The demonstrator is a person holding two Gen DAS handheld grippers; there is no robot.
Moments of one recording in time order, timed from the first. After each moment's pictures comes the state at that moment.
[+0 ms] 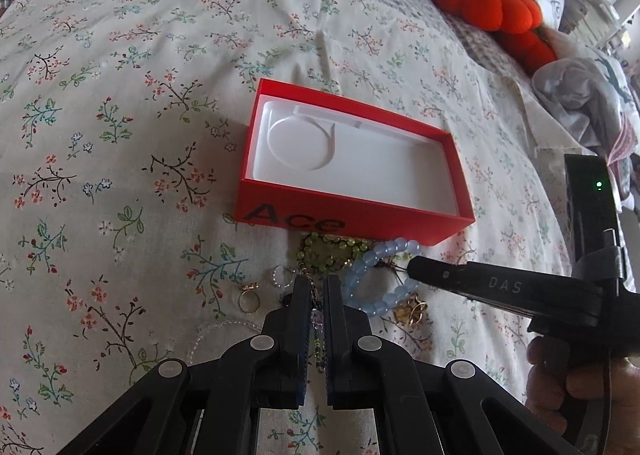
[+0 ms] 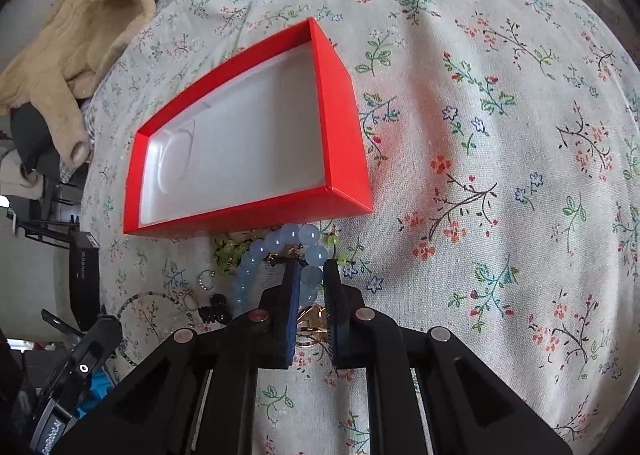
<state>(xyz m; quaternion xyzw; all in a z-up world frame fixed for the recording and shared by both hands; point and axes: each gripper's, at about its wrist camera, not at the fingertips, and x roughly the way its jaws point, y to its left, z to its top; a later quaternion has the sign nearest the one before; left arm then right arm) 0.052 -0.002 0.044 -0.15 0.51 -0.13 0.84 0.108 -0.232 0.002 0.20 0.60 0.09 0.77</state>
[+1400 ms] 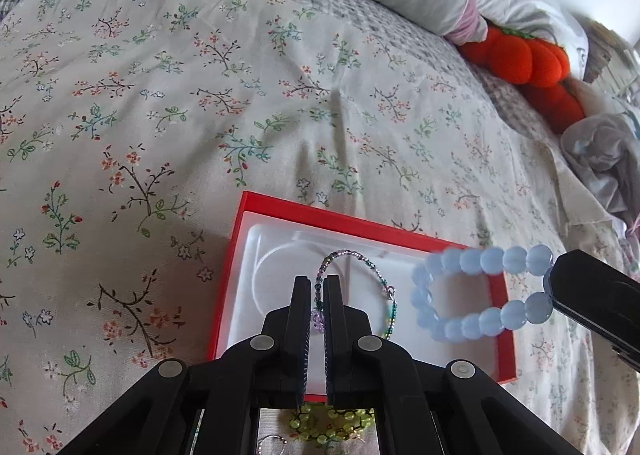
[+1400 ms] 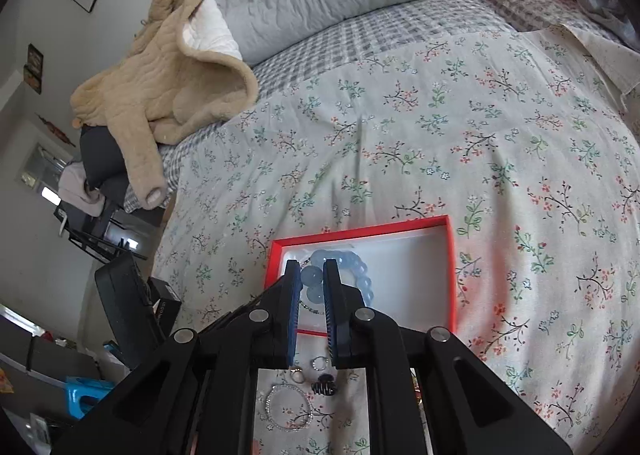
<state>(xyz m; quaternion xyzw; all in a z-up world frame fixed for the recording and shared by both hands) 0.148 -0.014 0.021 -0.17 0.46 -0.09 0.87 0.140 -0.205 0.097 0.21 0.48 0.18 0.84</state>
